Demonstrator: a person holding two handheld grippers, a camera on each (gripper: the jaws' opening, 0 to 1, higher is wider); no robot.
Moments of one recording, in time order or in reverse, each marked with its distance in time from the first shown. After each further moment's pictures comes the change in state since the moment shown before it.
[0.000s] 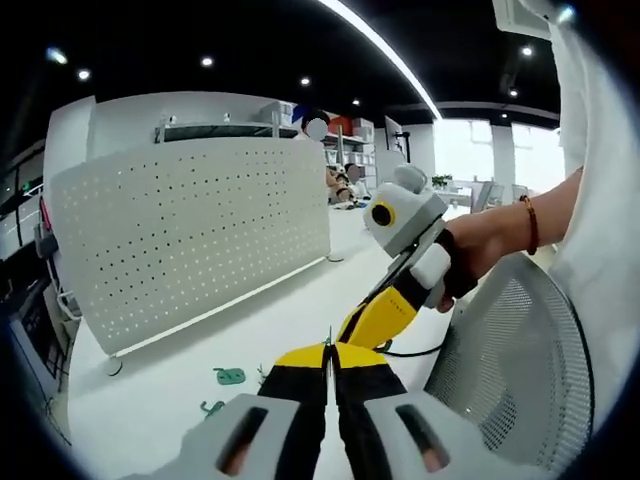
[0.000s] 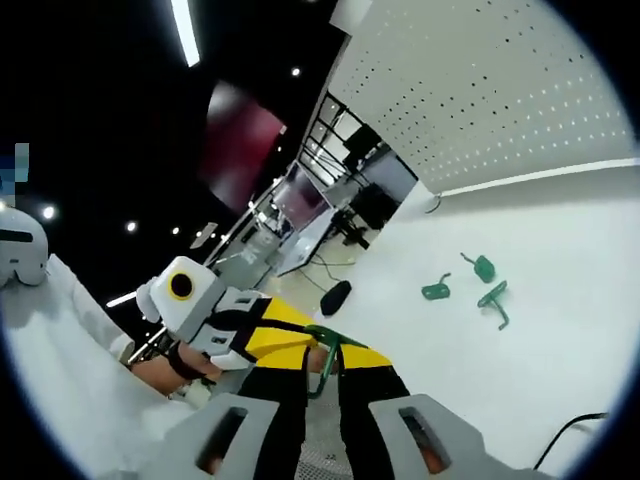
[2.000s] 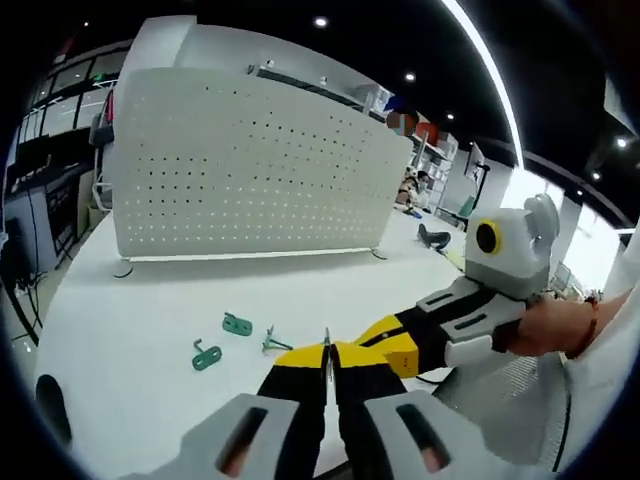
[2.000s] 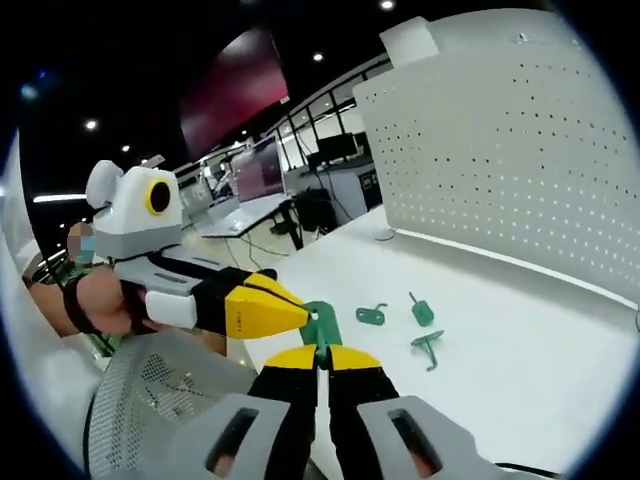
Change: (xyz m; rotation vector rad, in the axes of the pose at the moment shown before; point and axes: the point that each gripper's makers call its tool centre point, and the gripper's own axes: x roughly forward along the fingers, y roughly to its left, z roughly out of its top) left arm 0.003 0.026 -0.017 -0.355 0.085 0.179; right arm 0.011 -0.025 -0.002 -0.405 0.044 -0.366
